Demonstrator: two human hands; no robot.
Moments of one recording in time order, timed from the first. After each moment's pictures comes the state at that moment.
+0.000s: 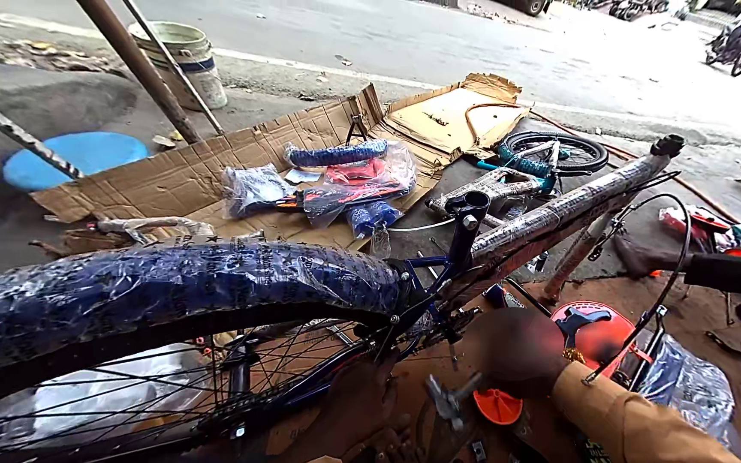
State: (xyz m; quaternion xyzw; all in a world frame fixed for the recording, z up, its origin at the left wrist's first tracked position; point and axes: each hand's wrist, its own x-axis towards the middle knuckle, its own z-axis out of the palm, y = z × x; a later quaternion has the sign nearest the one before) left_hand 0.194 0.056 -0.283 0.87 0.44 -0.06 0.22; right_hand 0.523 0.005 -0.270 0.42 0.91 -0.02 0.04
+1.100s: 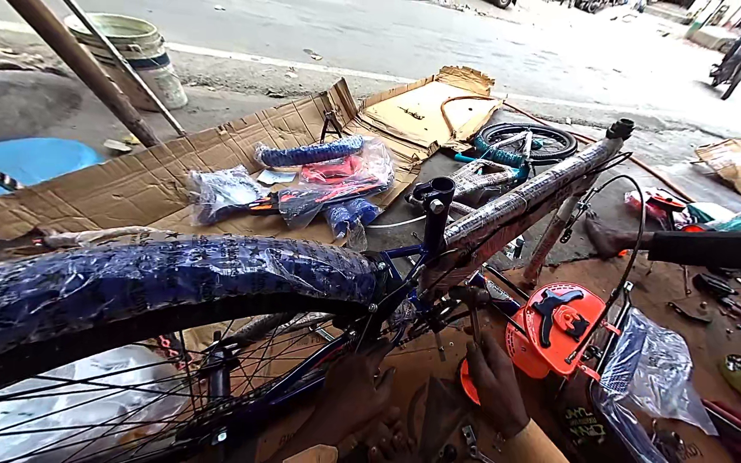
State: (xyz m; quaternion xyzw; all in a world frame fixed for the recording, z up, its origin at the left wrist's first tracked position) left_hand 0.202 0.057 -0.282 0.86 0.43 0.00 0.27; right_hand 0.442 -0.054 -0.309 0.70 0.43 -0.31 -0.48
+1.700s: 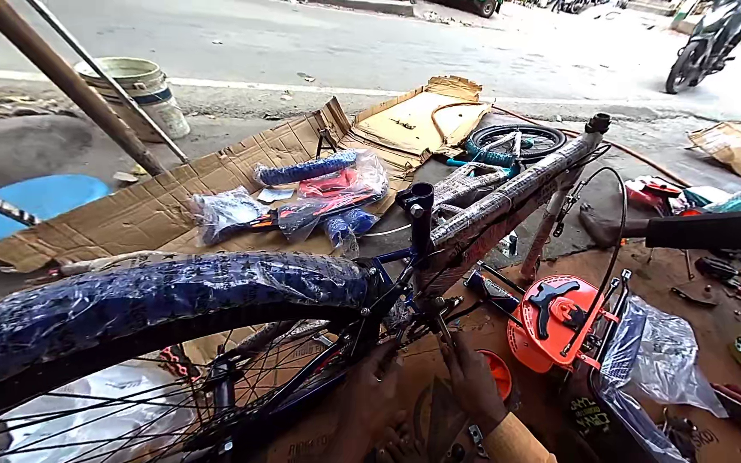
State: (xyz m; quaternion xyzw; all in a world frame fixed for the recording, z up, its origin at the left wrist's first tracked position) left_hand 0.225 0.028 -0.280 0.66 0.49 0.24 0.52; right_hand 0.420 -0.042 -0.314 0.77 0.48 -0.30 -0.31
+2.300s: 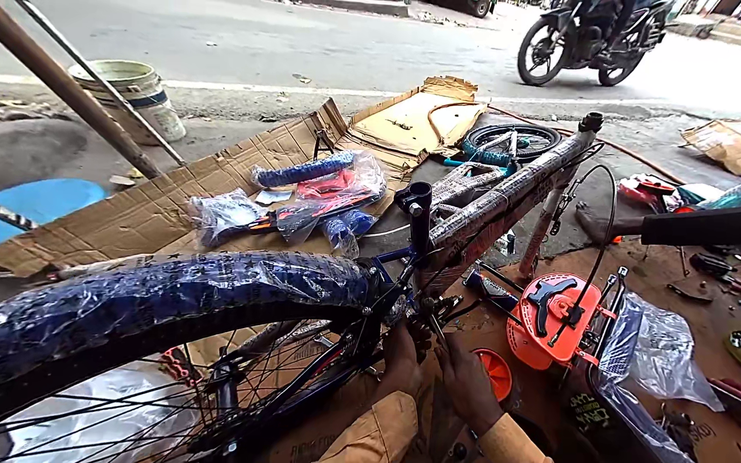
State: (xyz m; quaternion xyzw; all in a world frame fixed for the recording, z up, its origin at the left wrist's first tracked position) left_hand 0.320 0.061 -0.262 0.19 0.62 0.28 0.70; right_hand 0.403 -0.038 -0.293 0.80 0.46 -0.31 -0.23
